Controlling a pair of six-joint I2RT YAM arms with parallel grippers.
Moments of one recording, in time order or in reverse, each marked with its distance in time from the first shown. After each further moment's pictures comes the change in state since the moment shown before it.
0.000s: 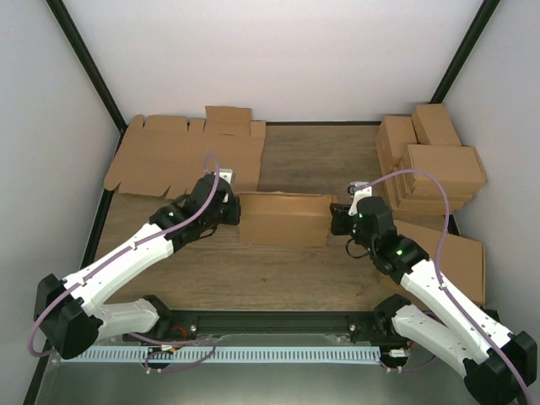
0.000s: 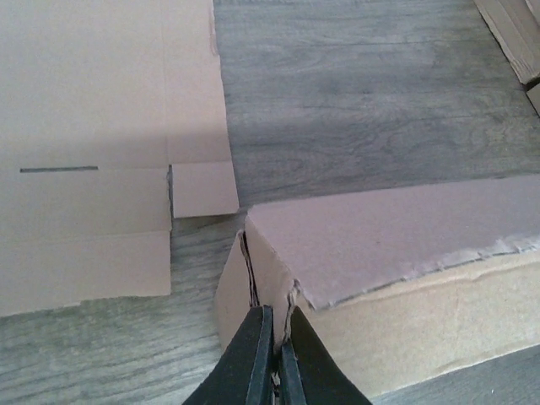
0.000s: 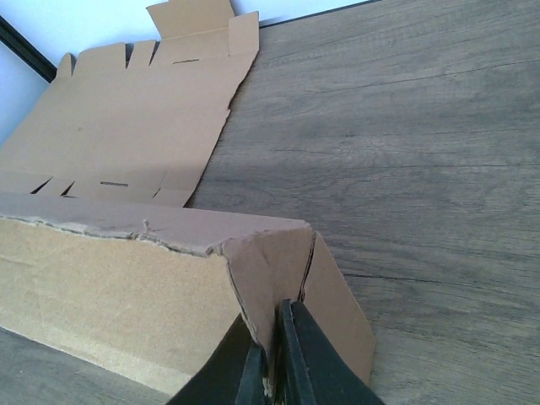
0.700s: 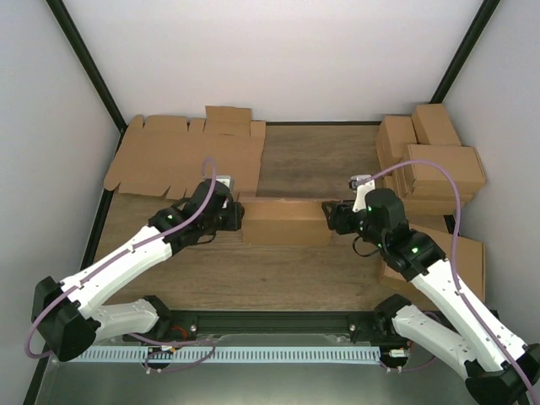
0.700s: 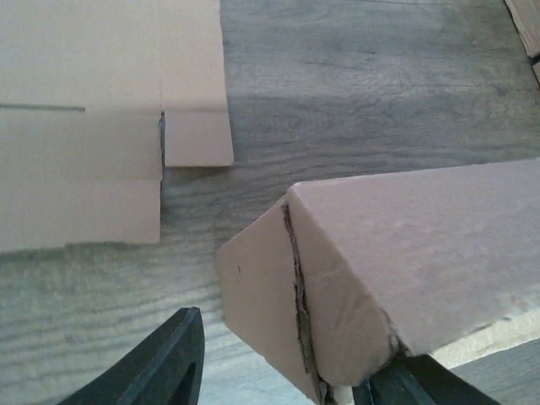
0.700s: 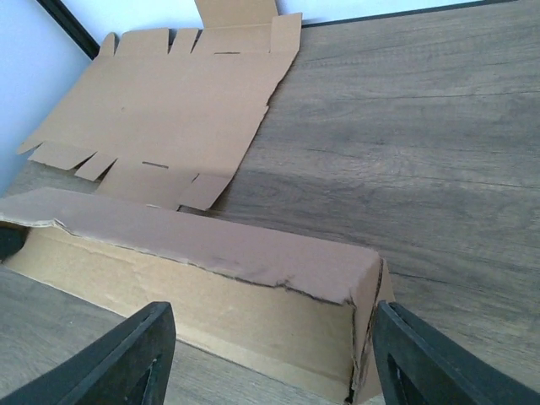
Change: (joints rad) left arm -0.018 -0.029 -0.035 -0.040 0.033 -0.077; right arm 0.007 -0.027 0.181 -0.216 -0.064 -0.073
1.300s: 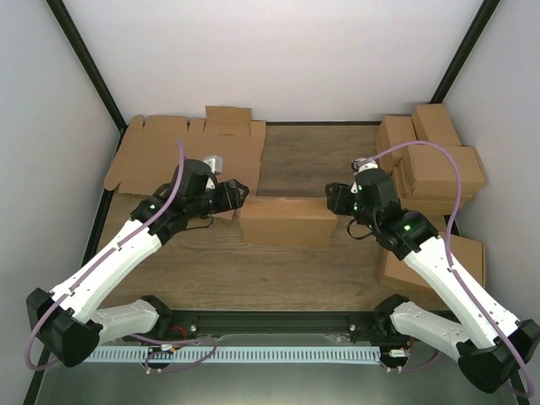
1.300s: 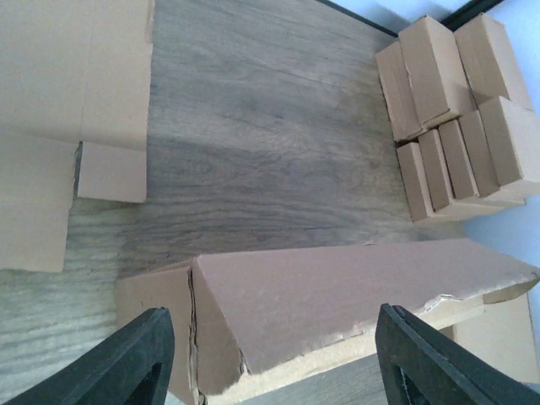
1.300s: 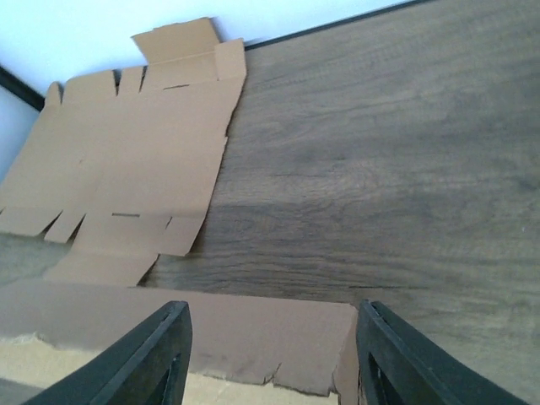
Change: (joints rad) left arm 0.115 -0.018 0.144 -0.026 0.223 -0.153; right arm 0.000 0.160 0.189 -0.079 0.118 0.140
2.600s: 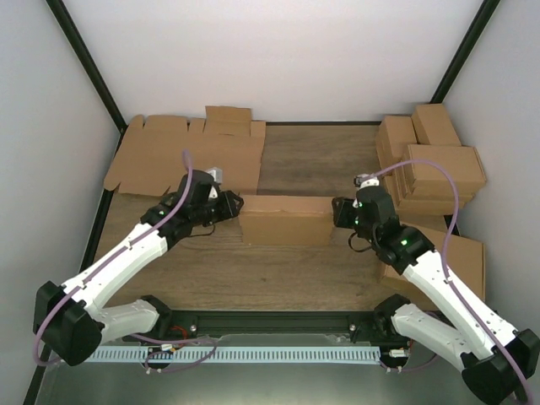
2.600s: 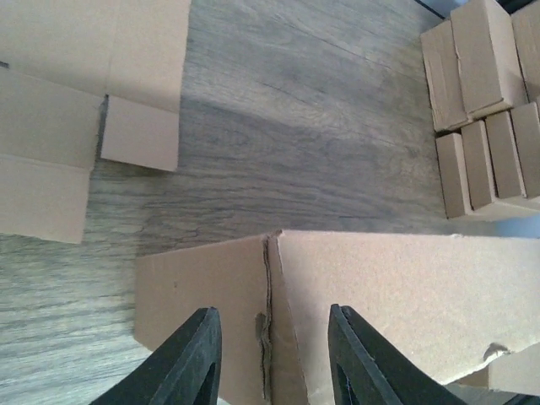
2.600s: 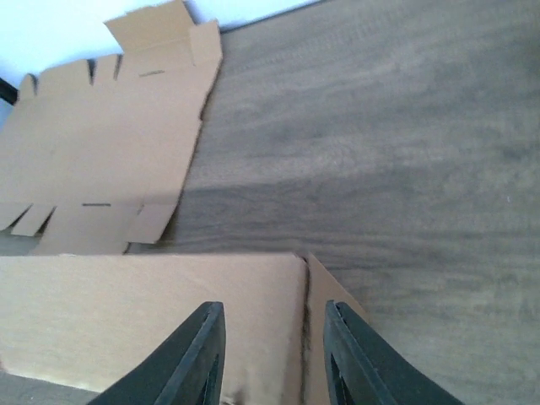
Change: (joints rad) left arm 0.033 0.009 -0.193 0.173 0.033 -0.066; right arm -0.010 -0.085 -0.227 0.109 0.030 0.039
